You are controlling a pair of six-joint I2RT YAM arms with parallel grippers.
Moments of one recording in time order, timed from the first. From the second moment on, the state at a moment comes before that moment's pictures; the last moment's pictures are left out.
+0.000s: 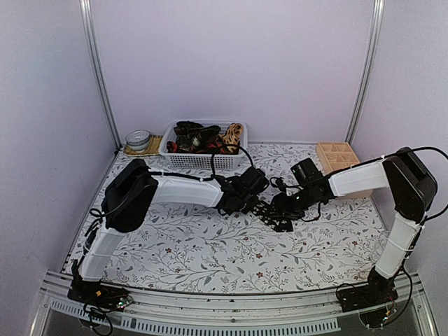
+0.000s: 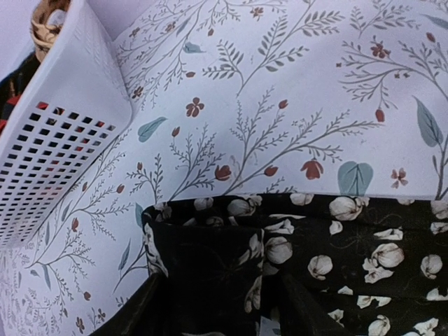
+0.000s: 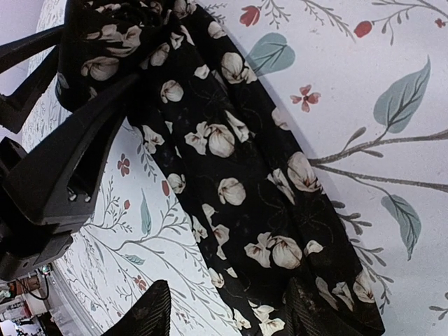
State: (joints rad) left arm -1.01 2.36 1.77 -0.30 -0.63 -0.05; right arm 0.54 1.79 0.96 -0.19 -0.43 0.51
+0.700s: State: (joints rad) left arm -1.00 2.24 1.71 -0.24 -0.46 -0.04; right arm 0.51 1.79 1.12 -0.31 -0.40 0.52
